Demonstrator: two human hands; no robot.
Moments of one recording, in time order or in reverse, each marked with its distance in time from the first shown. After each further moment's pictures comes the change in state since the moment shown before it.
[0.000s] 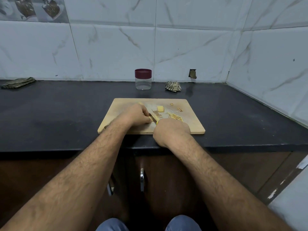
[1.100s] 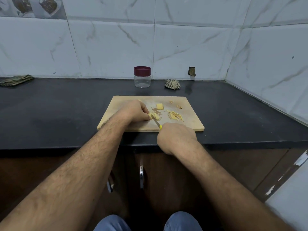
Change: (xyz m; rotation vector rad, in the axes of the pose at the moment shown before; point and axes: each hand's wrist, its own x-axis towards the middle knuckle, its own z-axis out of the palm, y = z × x) left_hand 0.001 0.001 -0.003 -0.047 -0.010 -0.027; right_hand -0.012 0.011 0.009 -0.016 -0.051 0.032
